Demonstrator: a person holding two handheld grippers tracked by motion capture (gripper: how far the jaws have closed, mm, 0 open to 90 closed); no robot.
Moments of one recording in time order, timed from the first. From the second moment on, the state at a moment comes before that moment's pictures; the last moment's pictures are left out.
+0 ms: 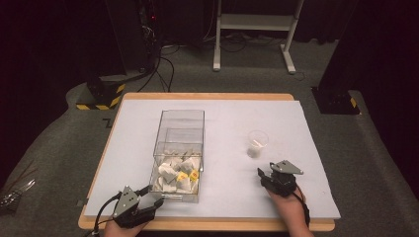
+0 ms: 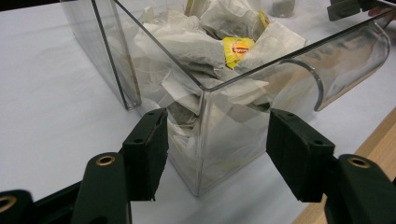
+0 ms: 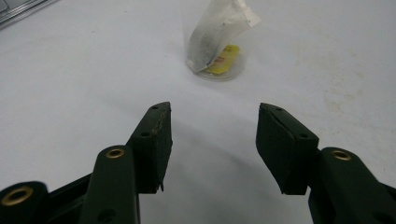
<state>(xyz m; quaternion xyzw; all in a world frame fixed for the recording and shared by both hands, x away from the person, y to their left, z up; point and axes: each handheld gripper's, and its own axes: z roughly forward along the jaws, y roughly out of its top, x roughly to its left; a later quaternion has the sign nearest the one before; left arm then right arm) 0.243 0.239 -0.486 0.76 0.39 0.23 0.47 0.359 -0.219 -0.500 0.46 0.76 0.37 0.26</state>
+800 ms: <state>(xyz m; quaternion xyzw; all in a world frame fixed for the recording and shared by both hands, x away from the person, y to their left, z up) 0.252 0.235 -0.484 0.74 0.41 0.24 0.47 0.358 -0.218 -0.500 0.46 0.77 0.36 0.26</state>
